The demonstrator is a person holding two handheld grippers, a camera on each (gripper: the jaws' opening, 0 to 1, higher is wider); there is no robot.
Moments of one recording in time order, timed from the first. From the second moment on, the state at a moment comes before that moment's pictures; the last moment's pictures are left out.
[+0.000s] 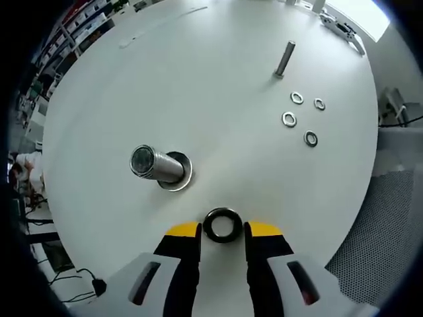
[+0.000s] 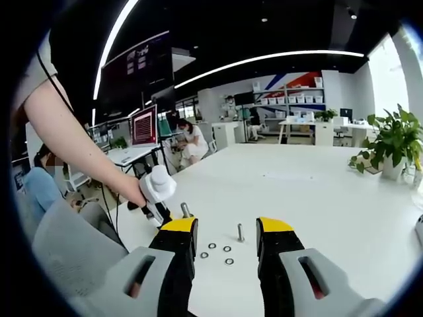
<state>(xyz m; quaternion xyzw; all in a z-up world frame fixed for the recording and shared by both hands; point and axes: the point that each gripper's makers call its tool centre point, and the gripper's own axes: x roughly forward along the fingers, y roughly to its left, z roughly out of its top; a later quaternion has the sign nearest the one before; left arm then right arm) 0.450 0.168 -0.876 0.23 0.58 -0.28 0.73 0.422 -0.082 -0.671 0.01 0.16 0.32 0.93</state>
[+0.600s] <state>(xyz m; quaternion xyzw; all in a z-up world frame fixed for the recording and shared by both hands) 0.452 0.169 -0.877 0.23 0.61 -0.27 0.71 0.422 -0.081 -0.675 0.01 0.17 0.32 0.93</state>
